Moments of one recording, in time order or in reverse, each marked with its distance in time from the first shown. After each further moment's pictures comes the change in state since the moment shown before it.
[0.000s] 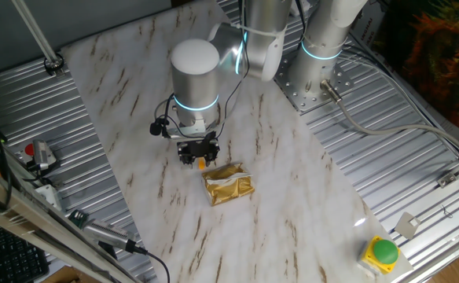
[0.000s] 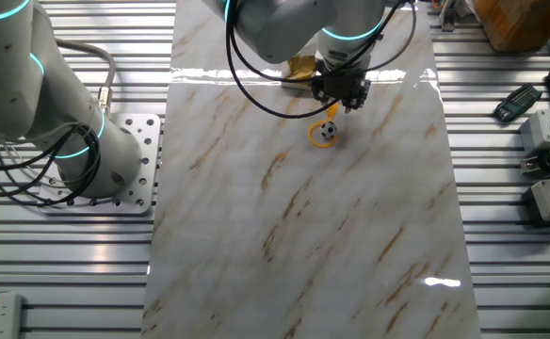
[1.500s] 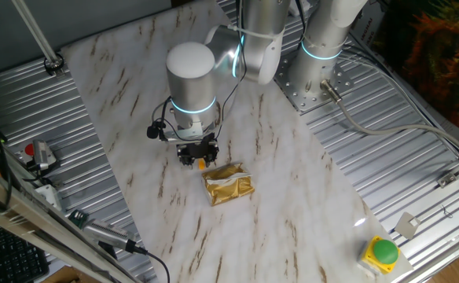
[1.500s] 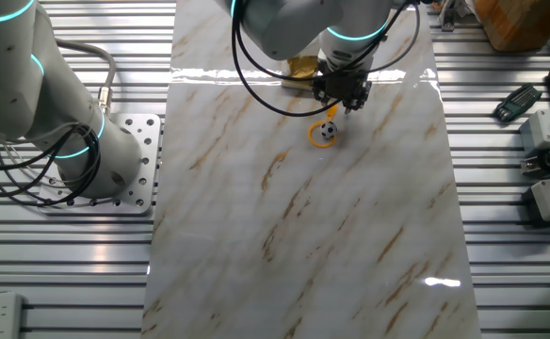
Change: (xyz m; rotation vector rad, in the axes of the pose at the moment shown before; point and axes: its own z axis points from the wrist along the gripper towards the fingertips) arm 0.001 0.000 0.004 -0.021 0.011 -0.002
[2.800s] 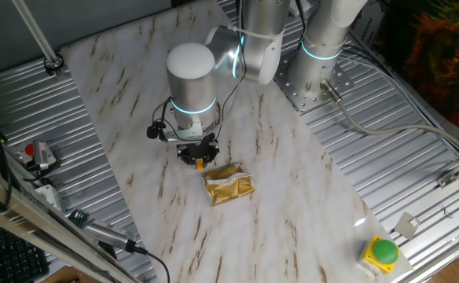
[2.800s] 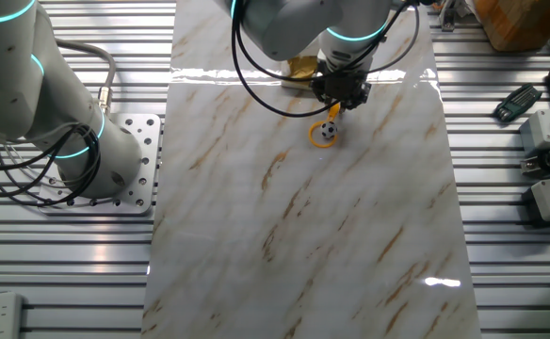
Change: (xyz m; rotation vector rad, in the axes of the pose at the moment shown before) arm 0.000 0.001 0.001 0.000 -0.001 0.014
